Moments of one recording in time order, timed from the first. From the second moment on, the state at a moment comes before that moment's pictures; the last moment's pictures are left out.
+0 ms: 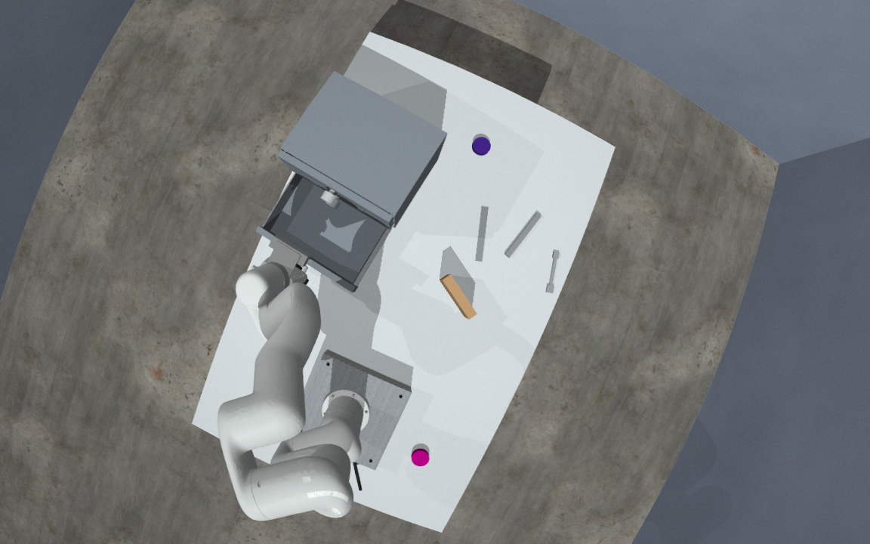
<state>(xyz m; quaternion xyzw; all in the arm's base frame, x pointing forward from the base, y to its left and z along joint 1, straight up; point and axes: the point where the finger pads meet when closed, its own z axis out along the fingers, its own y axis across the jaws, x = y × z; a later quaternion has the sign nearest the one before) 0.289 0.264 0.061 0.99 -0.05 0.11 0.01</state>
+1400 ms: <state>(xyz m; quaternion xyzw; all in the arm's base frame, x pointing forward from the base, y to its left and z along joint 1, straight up) 0.286 0.265 0.078 0.99 -0.05 0.11 0.01</state>
